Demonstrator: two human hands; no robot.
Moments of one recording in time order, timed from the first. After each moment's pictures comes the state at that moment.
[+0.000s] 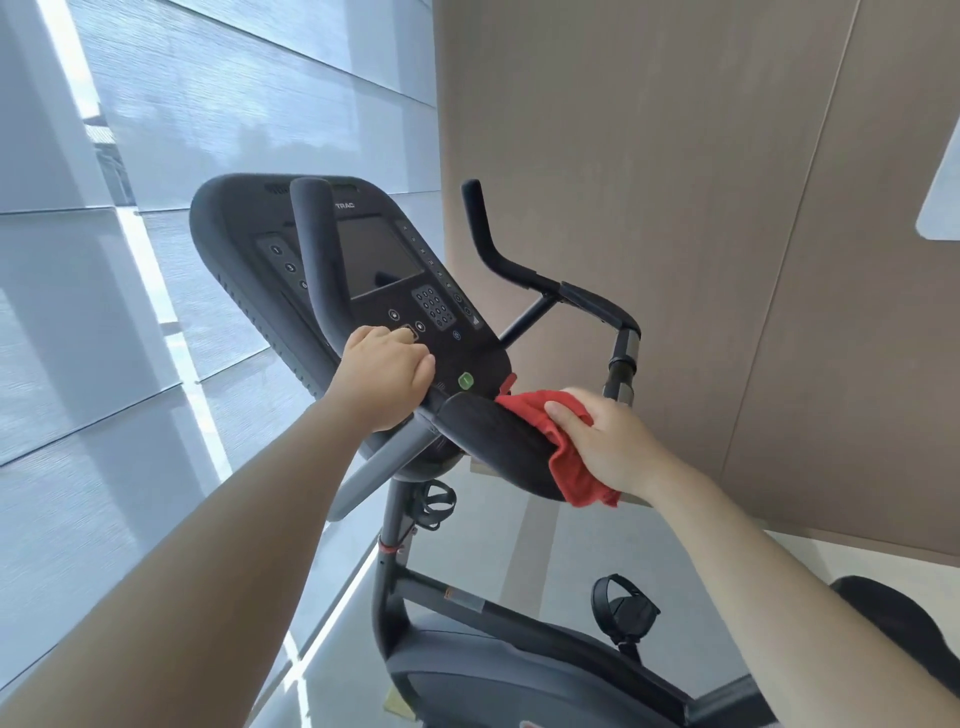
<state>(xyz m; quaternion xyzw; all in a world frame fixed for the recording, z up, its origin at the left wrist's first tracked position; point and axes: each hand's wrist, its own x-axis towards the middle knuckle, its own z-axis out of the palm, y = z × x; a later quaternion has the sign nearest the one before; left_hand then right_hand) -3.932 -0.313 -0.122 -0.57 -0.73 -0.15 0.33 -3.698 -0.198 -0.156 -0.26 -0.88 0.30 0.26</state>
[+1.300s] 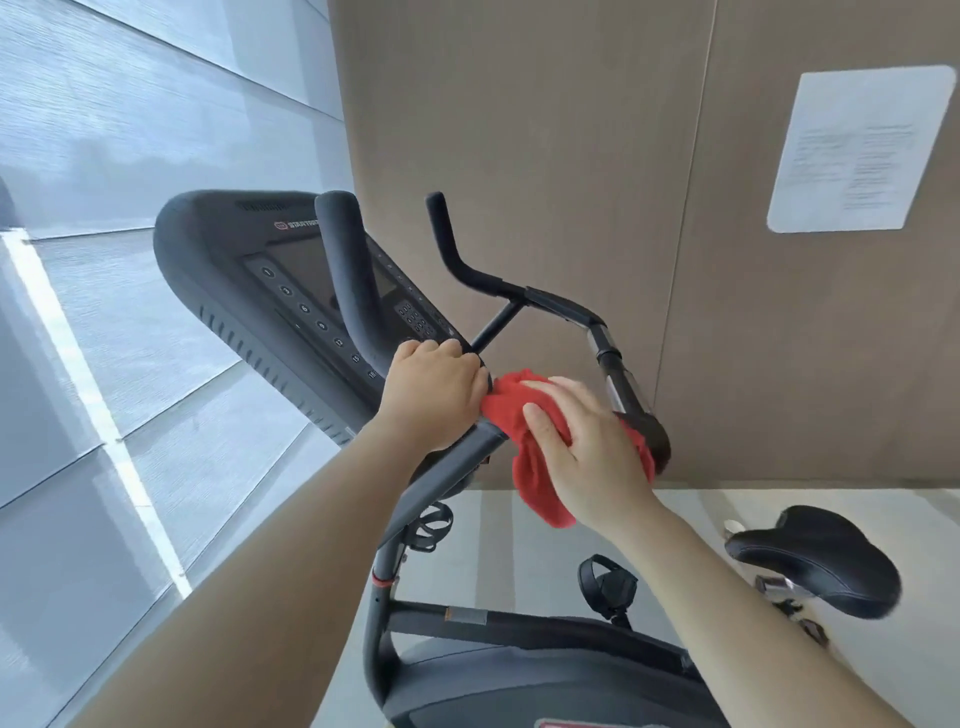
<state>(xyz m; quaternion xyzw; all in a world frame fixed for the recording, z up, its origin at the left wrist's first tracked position) -3.949 -0.322 -0.119 -0.65 -0.66 -0.16 0.34 -3.769 -0.310 -0.163 -0.33 -0.81 0.09 0.47</state>
